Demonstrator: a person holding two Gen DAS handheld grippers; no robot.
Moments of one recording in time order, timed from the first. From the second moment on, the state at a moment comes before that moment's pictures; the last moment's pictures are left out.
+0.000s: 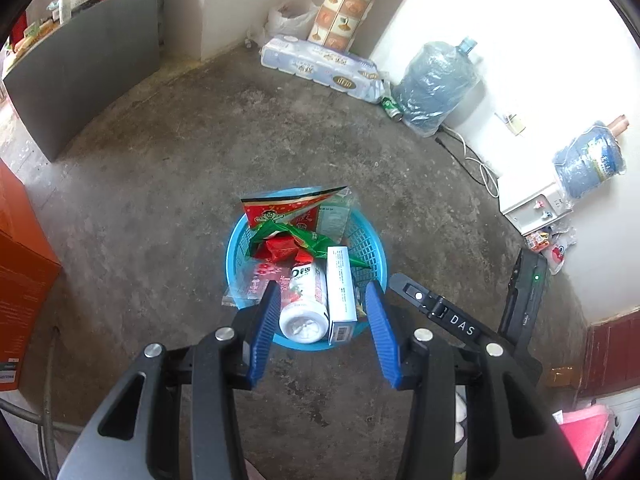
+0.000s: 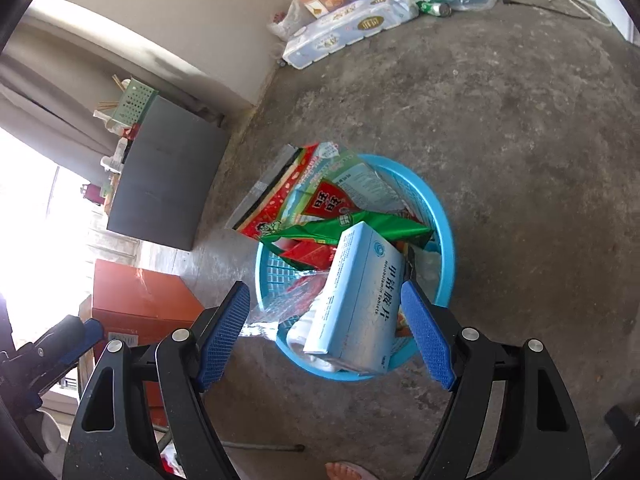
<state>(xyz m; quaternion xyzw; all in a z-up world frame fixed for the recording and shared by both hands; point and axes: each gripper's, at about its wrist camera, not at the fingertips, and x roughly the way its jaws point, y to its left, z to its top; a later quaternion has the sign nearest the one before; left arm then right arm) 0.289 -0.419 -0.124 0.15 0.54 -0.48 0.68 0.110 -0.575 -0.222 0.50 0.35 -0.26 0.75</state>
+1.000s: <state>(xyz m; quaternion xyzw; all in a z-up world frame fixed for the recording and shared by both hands) 0.135 -0.005 0.017 0.02 0.36 -0.19 0.91 0.058 -0.242 0.033 0.01 0.26 -0.17 0.95</state>
